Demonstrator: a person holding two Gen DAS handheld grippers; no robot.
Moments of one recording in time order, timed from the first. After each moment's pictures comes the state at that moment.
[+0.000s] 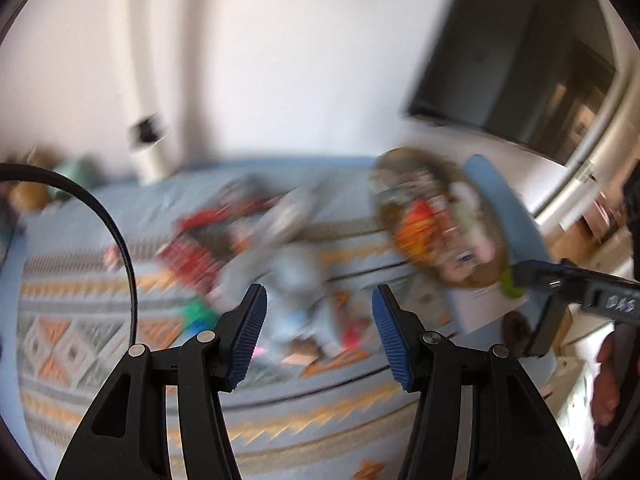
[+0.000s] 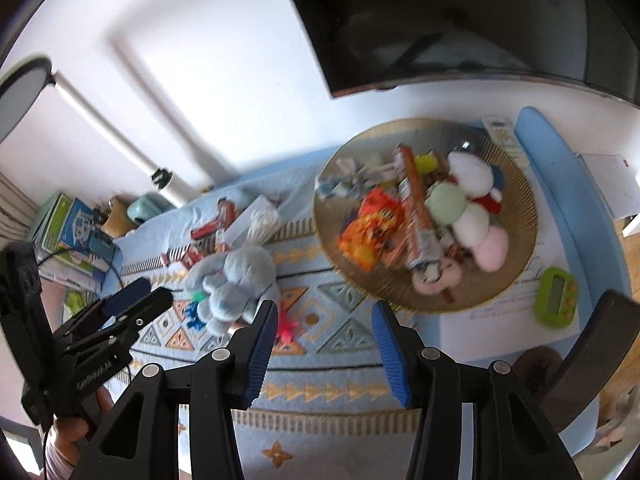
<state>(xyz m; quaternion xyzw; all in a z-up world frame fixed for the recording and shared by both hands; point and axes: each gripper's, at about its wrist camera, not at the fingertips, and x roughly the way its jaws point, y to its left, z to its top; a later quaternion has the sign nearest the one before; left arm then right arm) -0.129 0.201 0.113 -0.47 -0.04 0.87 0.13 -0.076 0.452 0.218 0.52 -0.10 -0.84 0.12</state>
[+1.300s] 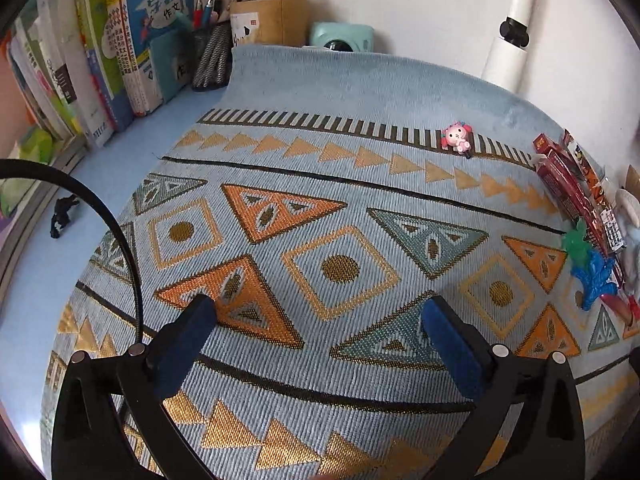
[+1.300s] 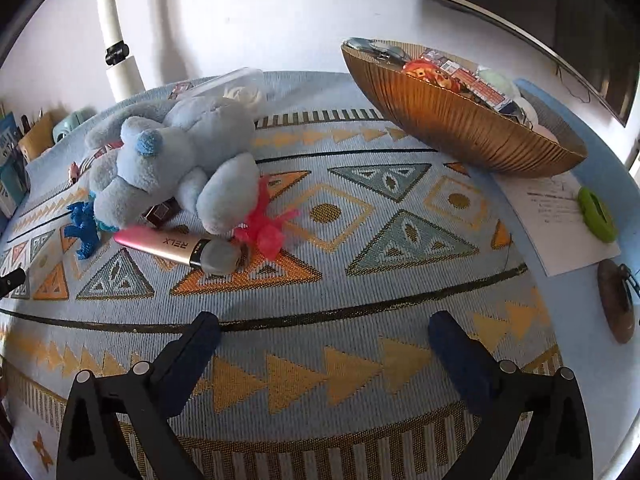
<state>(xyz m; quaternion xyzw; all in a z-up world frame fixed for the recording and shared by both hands) -0.094 -0.041 -0.056 -0.45 -0.06 0.88 -0.12 -0.017 0.351 0.039 0.45 0.00 -0.89 -0.01</state>
